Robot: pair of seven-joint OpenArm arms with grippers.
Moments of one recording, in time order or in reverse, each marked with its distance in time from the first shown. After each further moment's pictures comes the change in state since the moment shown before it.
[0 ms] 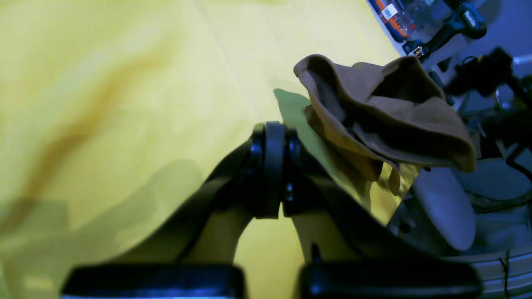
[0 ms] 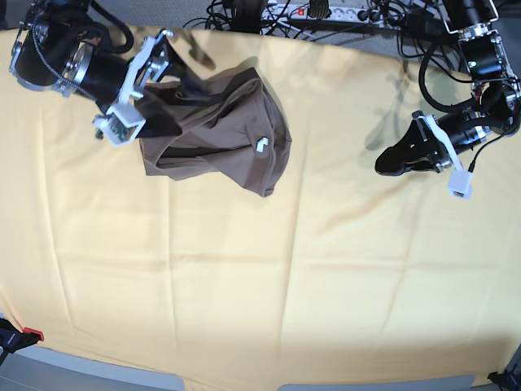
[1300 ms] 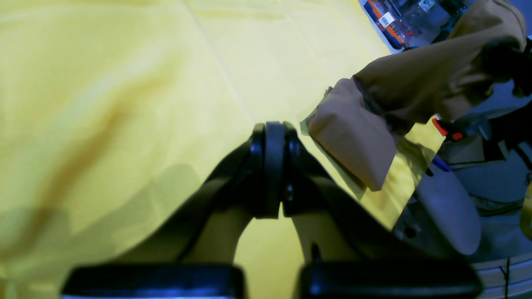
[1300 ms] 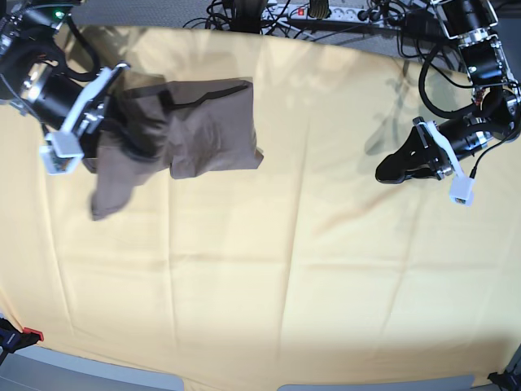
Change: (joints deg) left arm -1.6 0.3 0.0 0.0 0.0 0.0 0.0; right arm 8.8 -1.5 14.1 -3.6 11.0 0.0 -3.8
